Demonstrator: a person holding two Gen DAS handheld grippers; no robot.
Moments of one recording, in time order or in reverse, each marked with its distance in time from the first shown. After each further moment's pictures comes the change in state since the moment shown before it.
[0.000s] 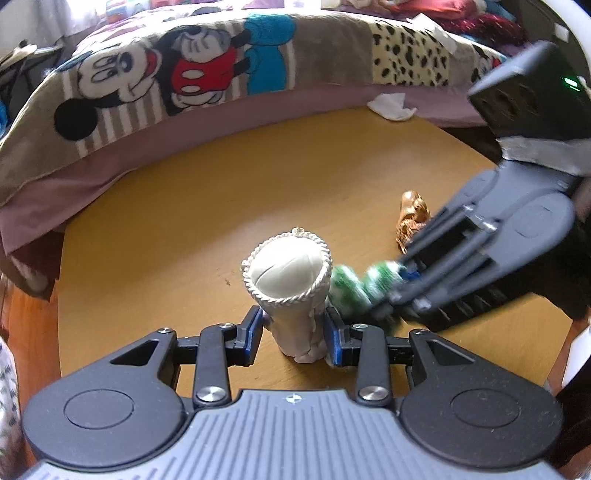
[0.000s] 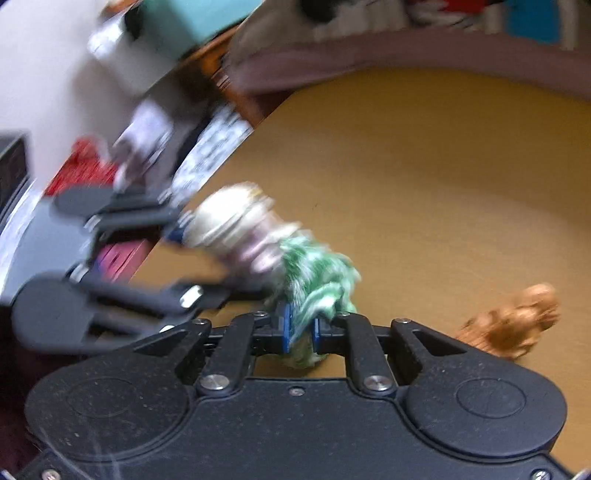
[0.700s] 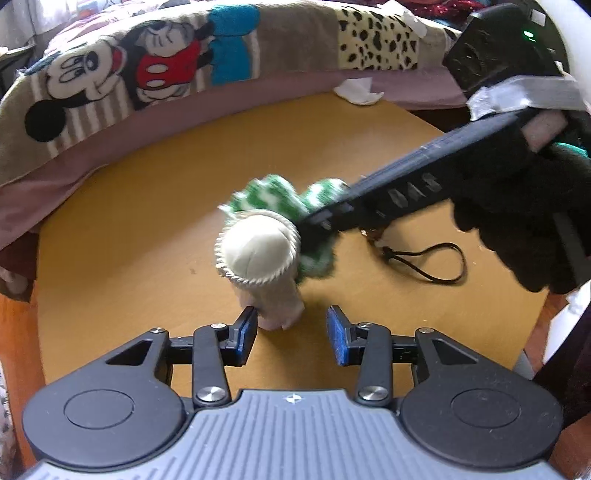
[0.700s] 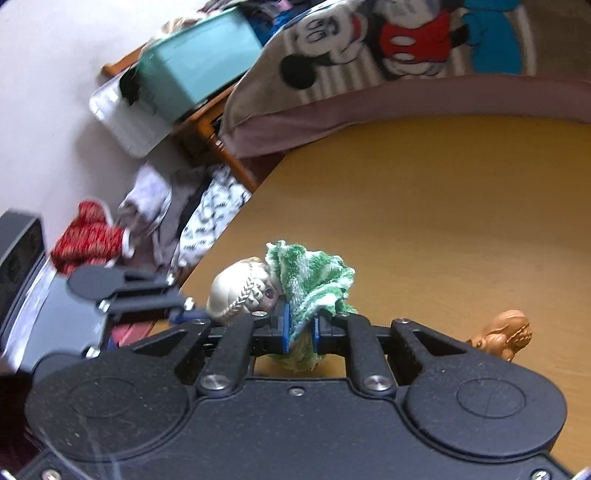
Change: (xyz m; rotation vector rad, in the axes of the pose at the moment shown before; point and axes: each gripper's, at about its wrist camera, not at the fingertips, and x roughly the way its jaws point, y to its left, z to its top) left arm -0.008 -0.014 0.001 0.067 0.055 -0.086; right arm -0.020 -0.015 0.000 0.142 -0.245 0.008
